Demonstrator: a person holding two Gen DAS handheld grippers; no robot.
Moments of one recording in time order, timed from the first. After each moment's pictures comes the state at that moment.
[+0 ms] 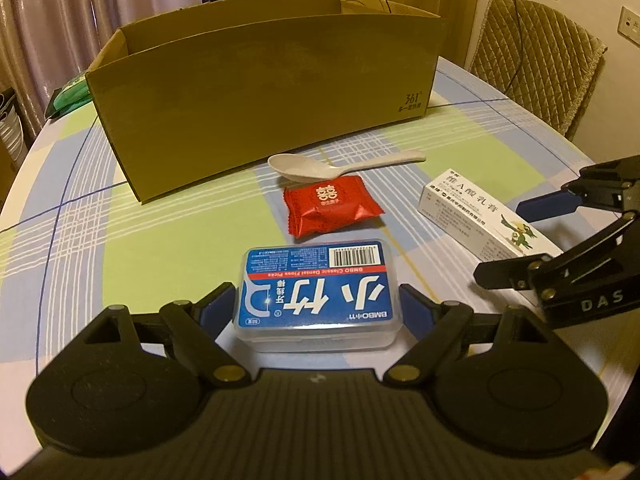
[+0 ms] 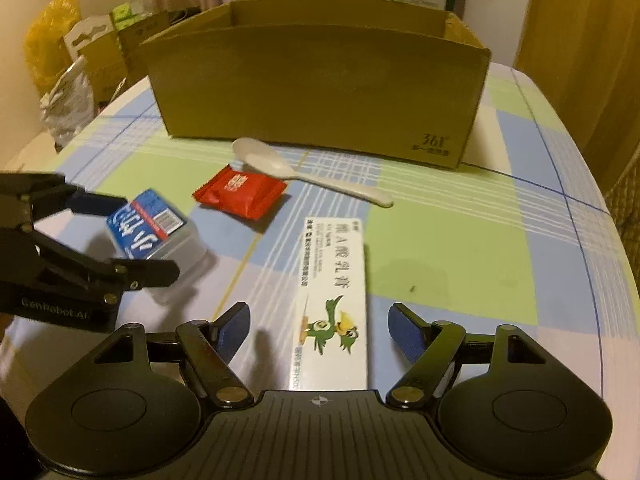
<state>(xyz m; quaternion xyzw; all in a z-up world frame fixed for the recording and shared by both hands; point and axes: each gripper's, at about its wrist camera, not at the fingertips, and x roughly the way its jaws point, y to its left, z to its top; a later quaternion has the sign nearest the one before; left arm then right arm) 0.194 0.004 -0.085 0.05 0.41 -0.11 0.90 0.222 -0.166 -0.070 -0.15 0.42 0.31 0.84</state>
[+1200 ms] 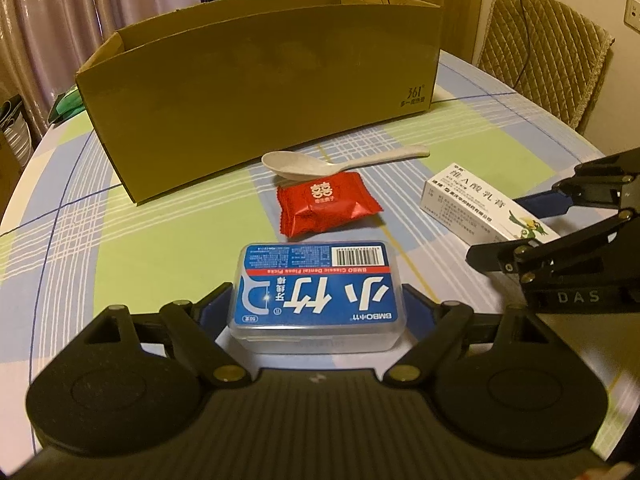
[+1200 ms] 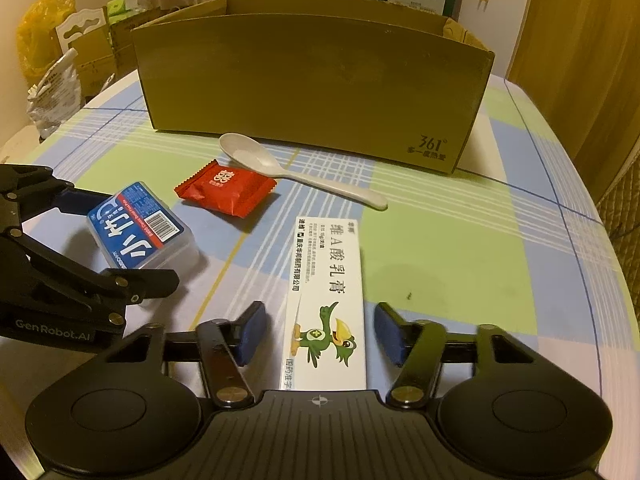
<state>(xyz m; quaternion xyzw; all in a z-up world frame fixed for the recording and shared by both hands) 0.198 -0.009 -0.093 0.06 0.40 -0.09 0.91 0.225 -0.160 -0.081 -0.17 0.40 0.29 0.85</state>
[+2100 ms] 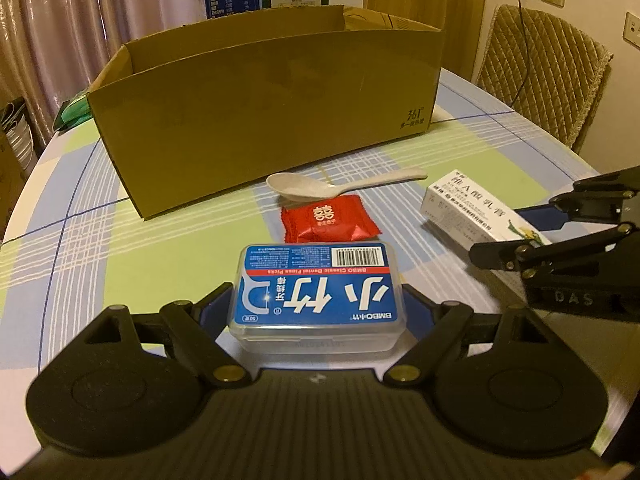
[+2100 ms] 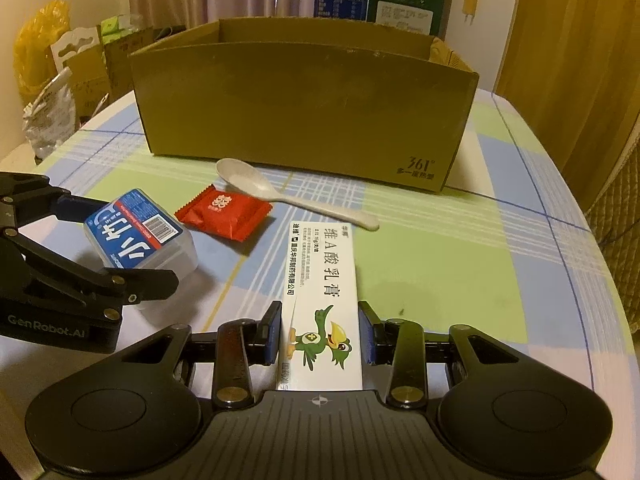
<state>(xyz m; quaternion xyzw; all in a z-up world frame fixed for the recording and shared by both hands) 0.196 -0.007 -0.080 0.05 0.39 -0.09 0.91 0.220 -0.163 -0.070 -0.15 0.37 0.28 0.87</state>
